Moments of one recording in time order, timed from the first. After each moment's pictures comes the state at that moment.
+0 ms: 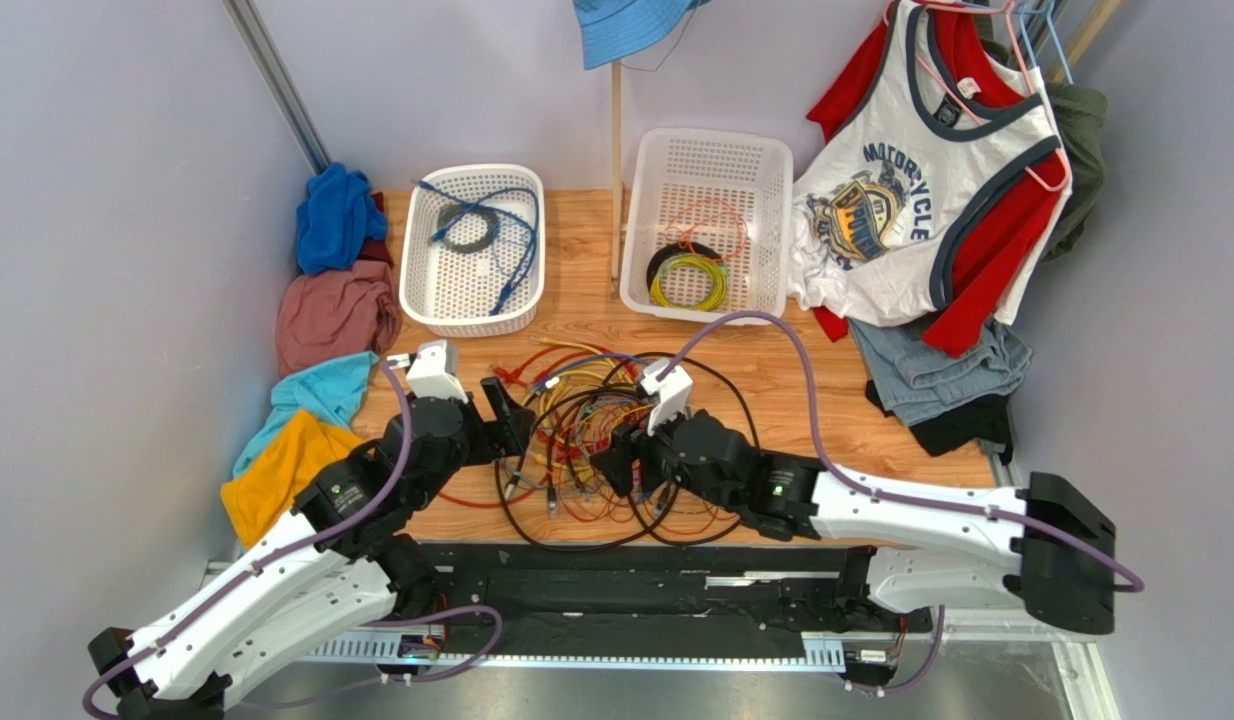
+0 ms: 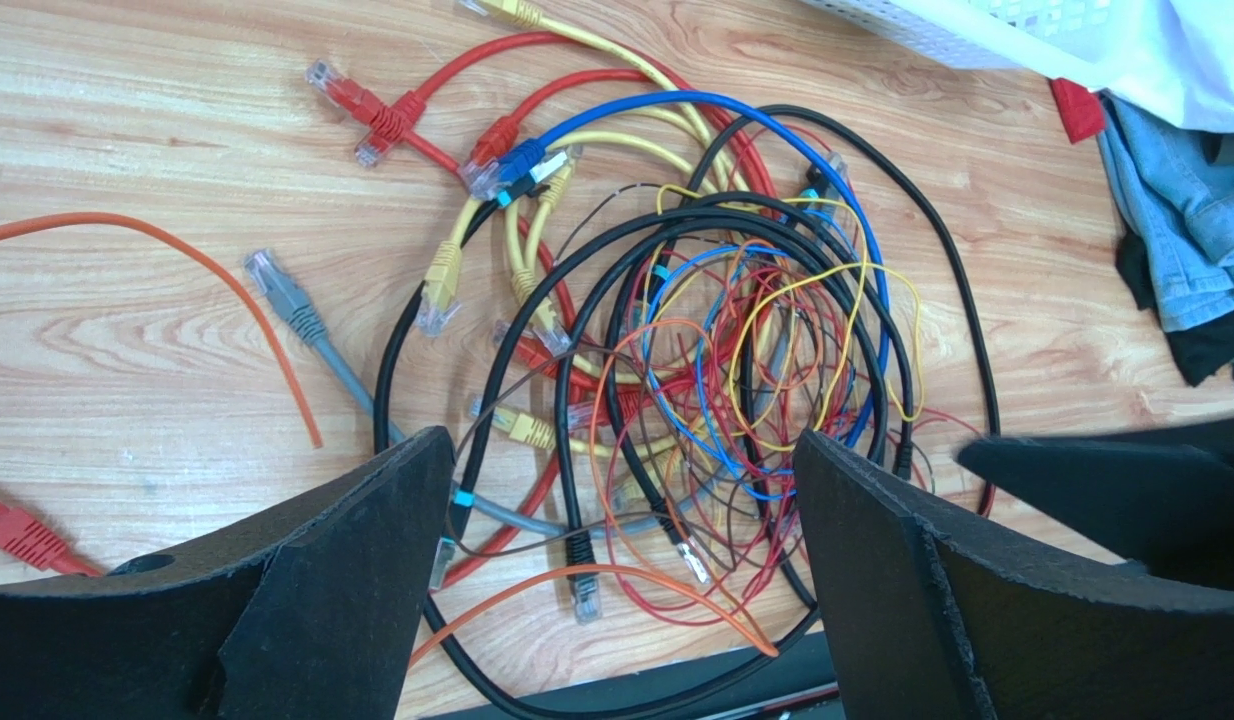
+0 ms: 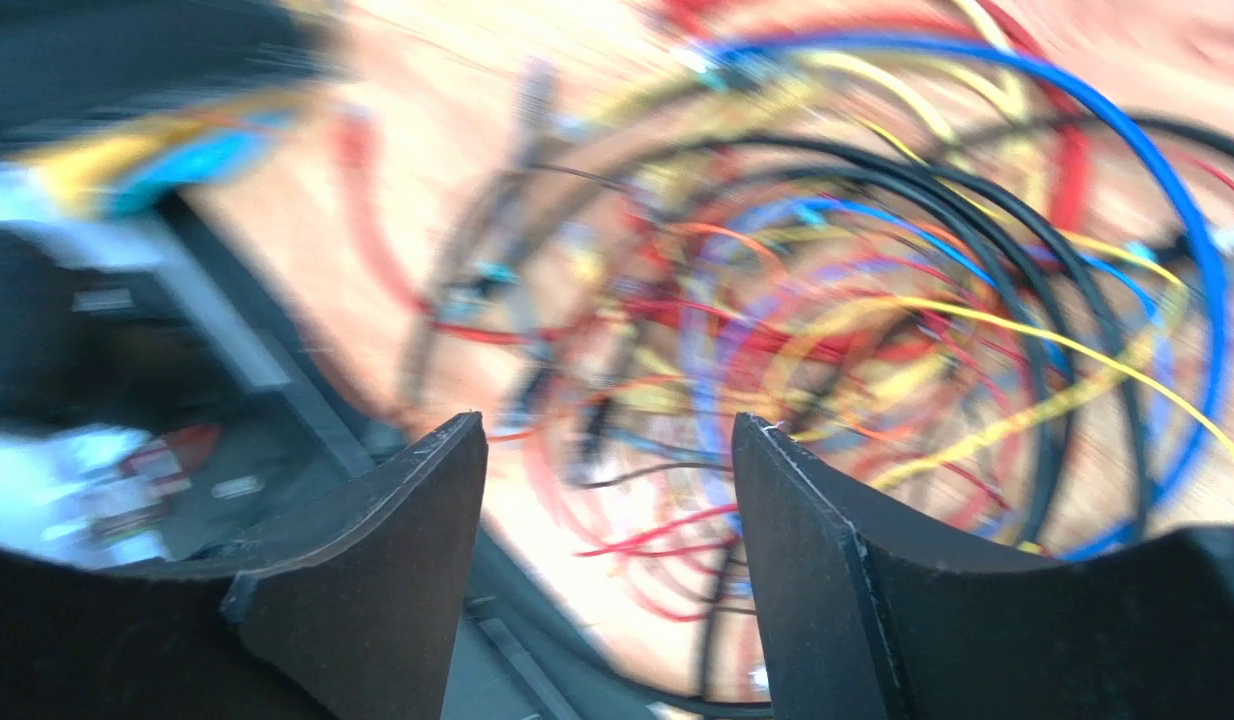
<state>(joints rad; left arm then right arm) -0.80 0.57 0.65 -0.60 -0.42 -0.74 1.19 1.19 0.68 0.09 0.30 0.47</state>
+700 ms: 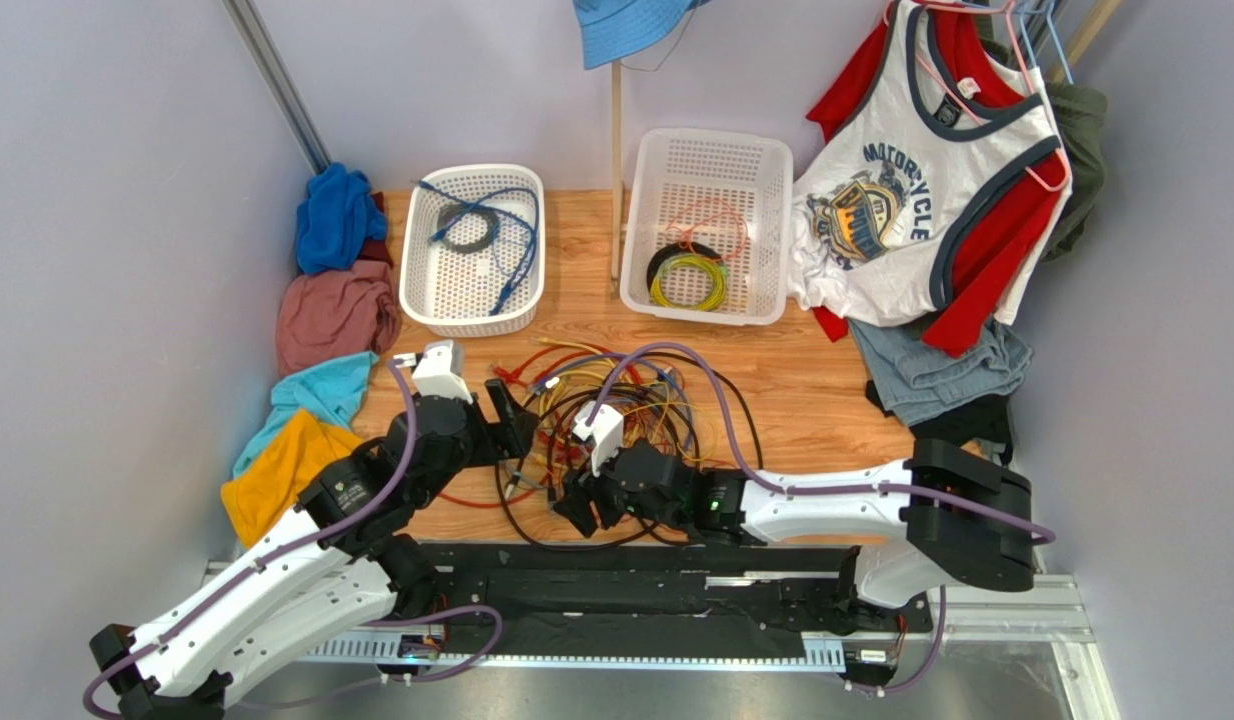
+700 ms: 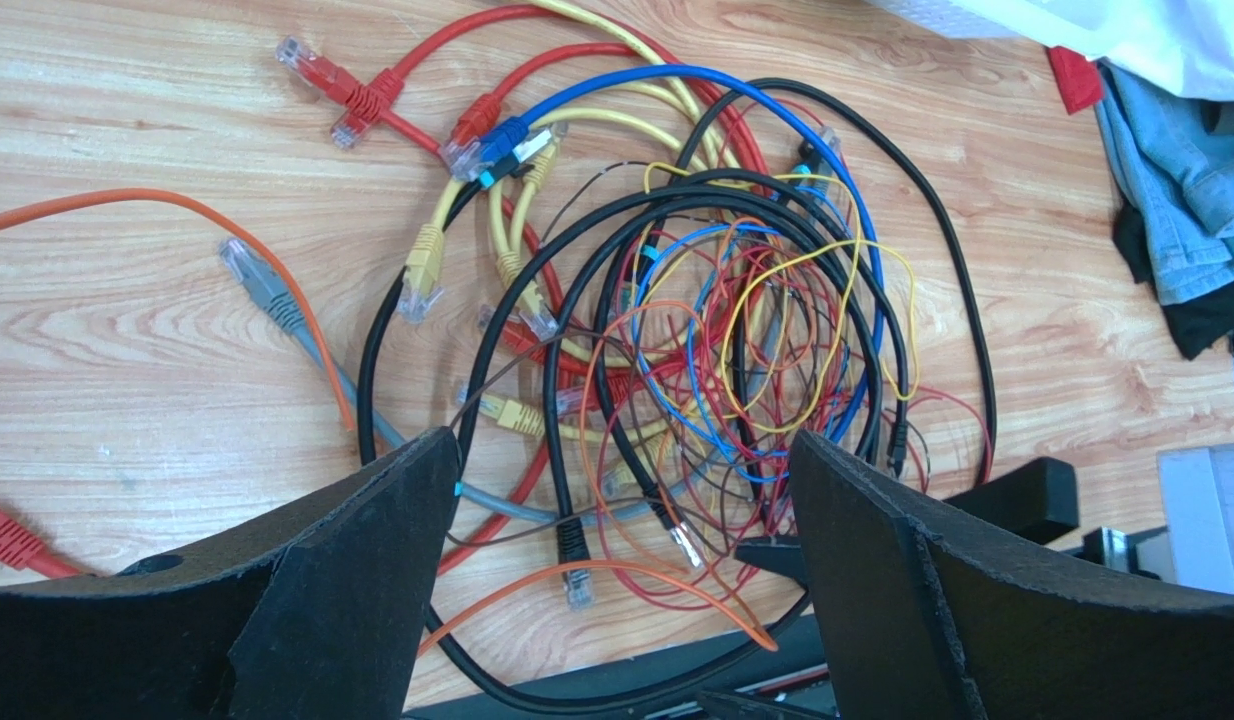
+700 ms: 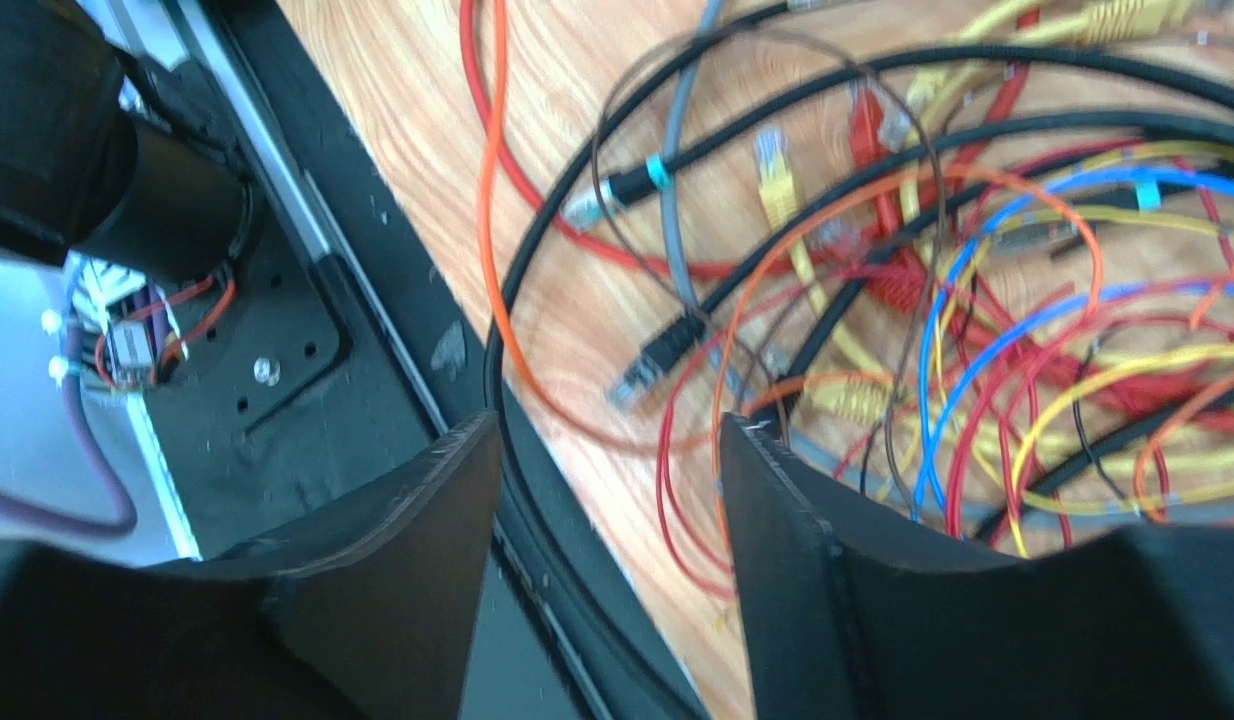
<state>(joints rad) -0.80 0.59 0.65 -0.60 -0.39 -0.74 1.29 1.44 0.69 0.30 0.15 0.40</state>
